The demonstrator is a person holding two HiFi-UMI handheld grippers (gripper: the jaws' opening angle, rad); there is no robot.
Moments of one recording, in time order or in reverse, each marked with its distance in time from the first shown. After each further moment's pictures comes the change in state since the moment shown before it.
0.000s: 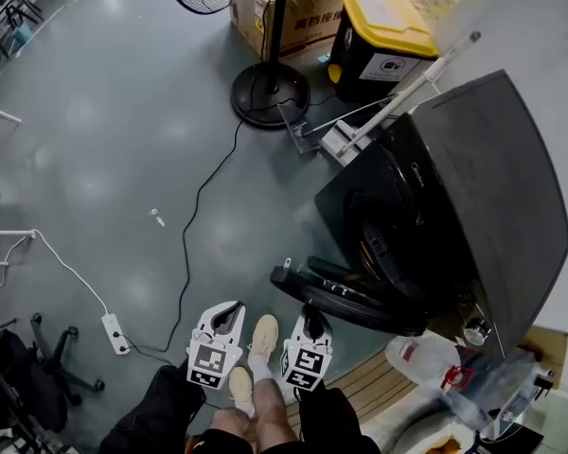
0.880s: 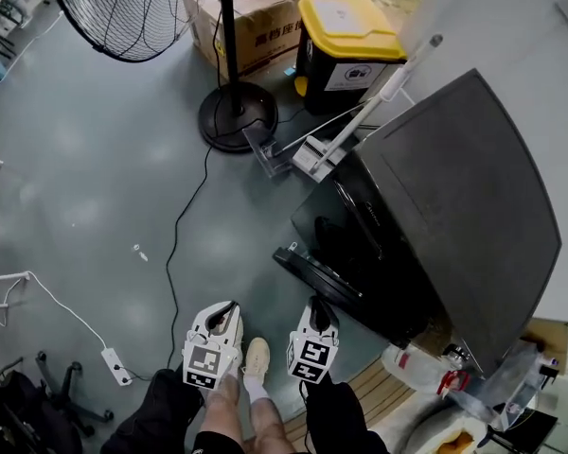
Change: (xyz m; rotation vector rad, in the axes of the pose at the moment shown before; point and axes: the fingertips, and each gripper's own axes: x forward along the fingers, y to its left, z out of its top) left arm 0.087 0.006 0.090 0.047 -0.022 -0.050; right arm 0.070 -0.086 0.087 0.018 -0.048 -0.098
